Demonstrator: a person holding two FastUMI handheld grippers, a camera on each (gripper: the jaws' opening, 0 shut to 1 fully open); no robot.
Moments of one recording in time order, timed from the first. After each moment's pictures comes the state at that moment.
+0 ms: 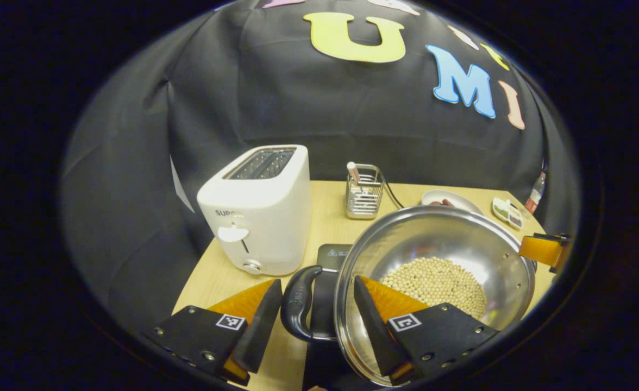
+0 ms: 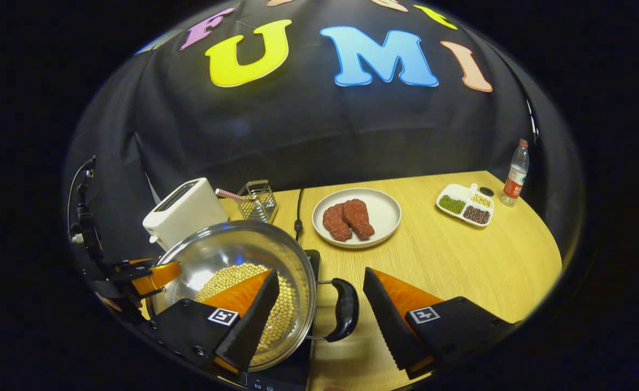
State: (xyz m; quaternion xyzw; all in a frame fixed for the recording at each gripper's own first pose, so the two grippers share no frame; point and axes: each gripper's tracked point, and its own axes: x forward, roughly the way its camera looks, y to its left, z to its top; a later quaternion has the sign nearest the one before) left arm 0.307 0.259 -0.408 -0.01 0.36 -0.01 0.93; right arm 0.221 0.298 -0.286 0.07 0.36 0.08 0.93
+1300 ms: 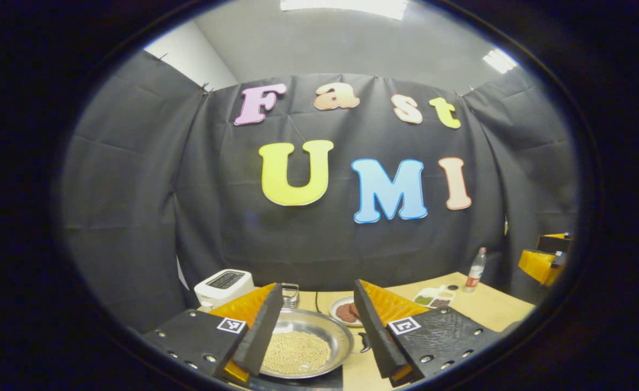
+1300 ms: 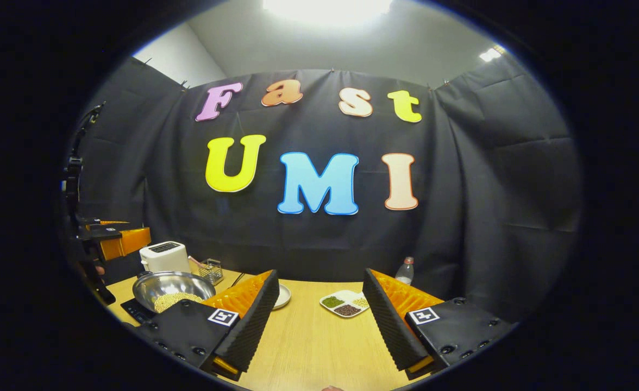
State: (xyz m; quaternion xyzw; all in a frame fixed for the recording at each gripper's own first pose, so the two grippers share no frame) left arm 0.198 0.020 -0.099 -0.01 0.08 -0.02 1.00; right arm 0.118 0.035 -0.071 -0.02 0.08 0.02 1.00
